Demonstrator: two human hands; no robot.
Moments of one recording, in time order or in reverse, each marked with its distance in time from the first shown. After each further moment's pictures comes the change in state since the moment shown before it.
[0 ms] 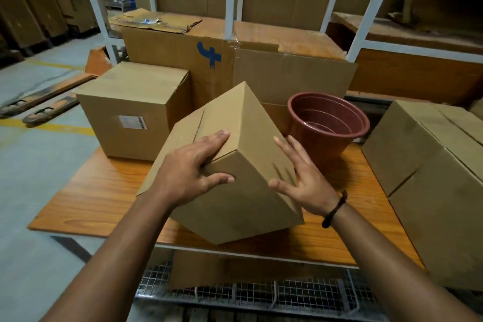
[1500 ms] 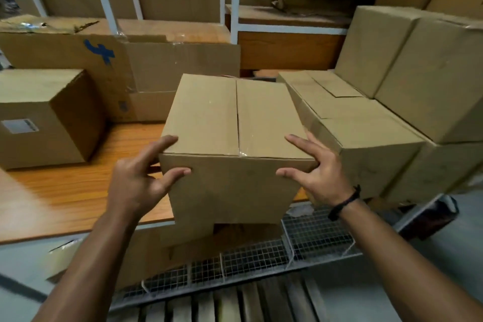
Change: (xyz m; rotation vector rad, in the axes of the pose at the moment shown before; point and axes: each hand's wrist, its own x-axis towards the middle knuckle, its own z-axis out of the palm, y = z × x) left_hand -0.061 0.184 0.094 -0.221 0.192 0.105; right_hand -0.249 0.088 -0.148 0.008 0.505 0.035
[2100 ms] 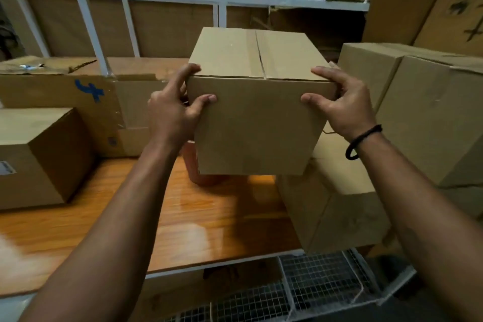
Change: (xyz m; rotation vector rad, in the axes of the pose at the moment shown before) left_hand 0.202 0.066 0.075 -0.134 0.279 0.055; right_hand 0.179 0.013 -0.120 0.029 0.317 -0.187
